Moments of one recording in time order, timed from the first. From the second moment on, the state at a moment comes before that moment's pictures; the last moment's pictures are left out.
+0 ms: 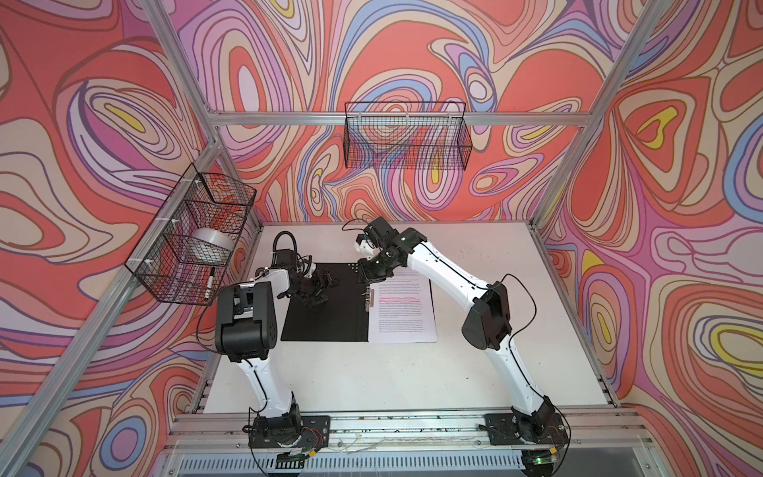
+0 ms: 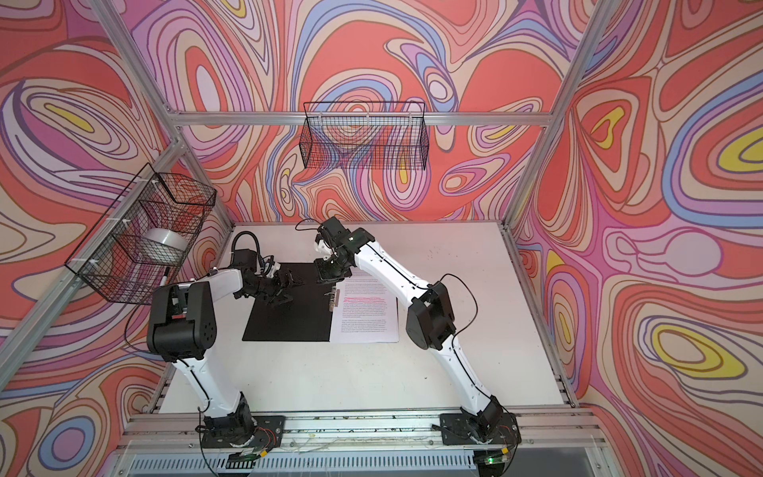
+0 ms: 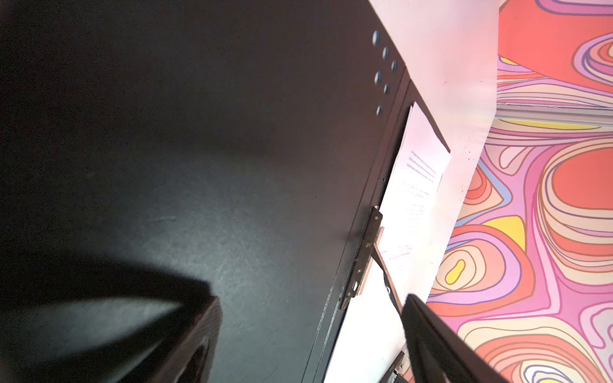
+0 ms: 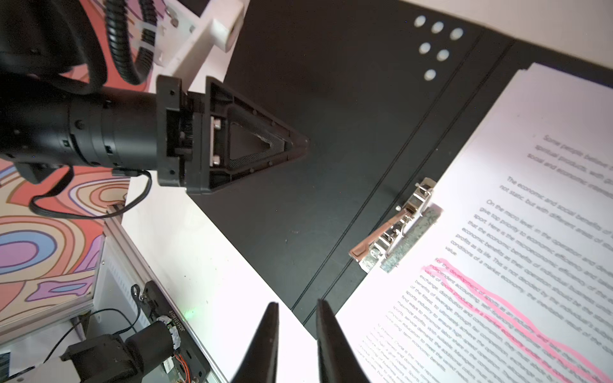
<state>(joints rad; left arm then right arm) 0.12 1.89 1.14 -0.47 0.73 -0.47 0.75 2.38 2.42 -1.11 -0.36 0.39</state>
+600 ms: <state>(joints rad) 0.05 1.77 1.23 -0.60 0.47 -0.20 0.79 2.44 2.47 -1.18 -0.16 0.48</state>
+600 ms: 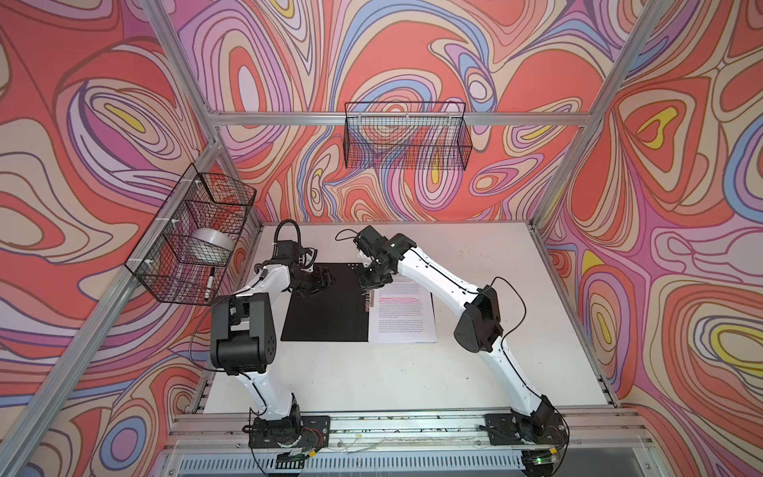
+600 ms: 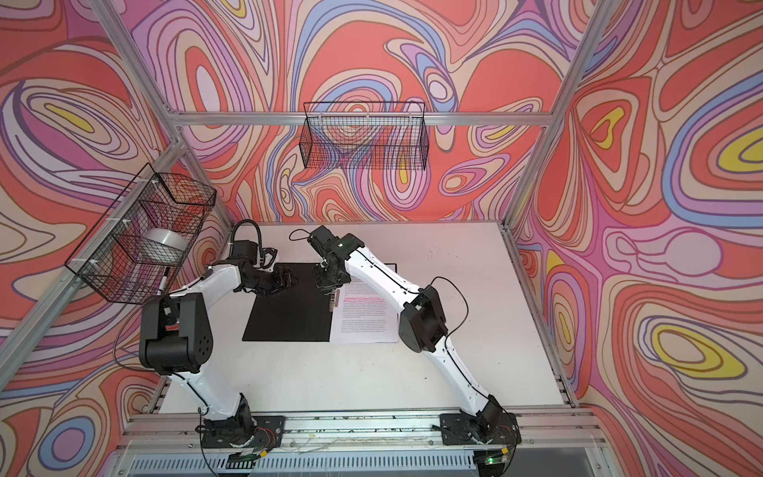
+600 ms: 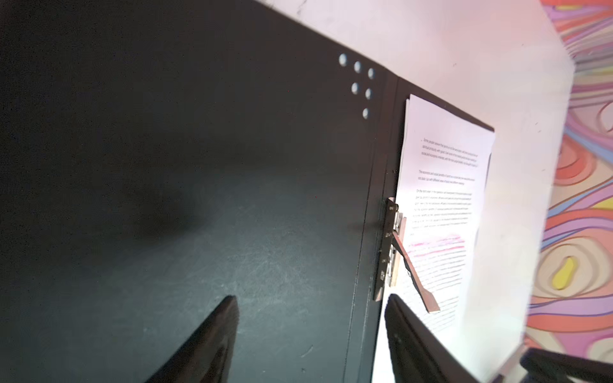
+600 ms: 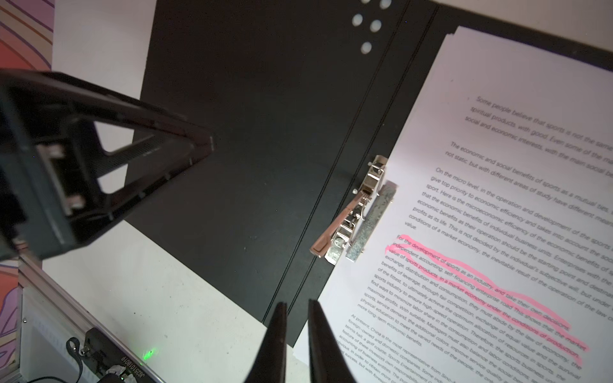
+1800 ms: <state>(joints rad) -0.03 1.95 1.33 -0.84 -0.03 0.49 0.79 2.50 2.49 -1.13 -0.16 0.52</state>
